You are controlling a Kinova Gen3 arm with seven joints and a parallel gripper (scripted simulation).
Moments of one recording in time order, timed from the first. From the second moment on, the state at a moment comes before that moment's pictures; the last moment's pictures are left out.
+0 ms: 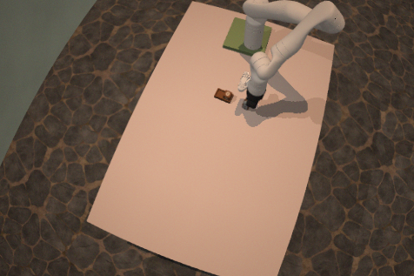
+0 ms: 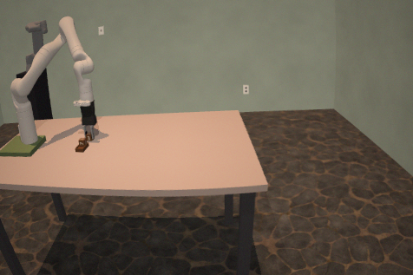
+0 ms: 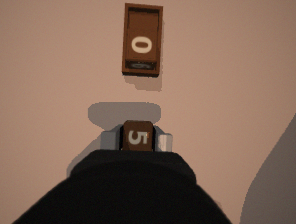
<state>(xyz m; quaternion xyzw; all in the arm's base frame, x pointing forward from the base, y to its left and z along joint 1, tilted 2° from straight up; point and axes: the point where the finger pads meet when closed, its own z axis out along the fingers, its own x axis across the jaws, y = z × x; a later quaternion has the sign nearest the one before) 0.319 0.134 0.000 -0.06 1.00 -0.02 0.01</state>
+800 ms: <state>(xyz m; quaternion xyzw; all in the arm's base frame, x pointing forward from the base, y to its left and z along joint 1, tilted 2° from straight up) 0.317 0.130 0.016 -0.06 1.00 -0.02 0.00</state>
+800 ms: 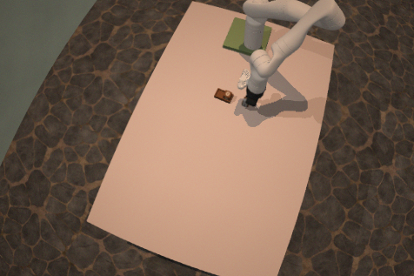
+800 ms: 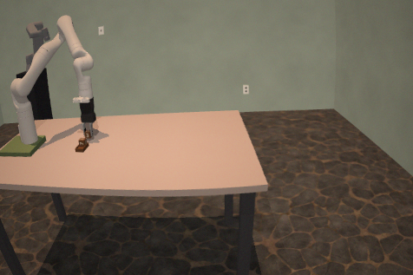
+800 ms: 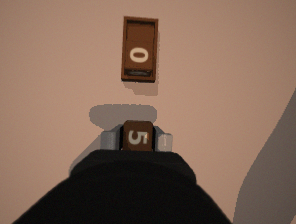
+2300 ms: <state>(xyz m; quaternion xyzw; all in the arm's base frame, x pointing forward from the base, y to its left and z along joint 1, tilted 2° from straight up) 0.333 0.035 0.112 -0.09 1.00 -0.02 0.00</state>
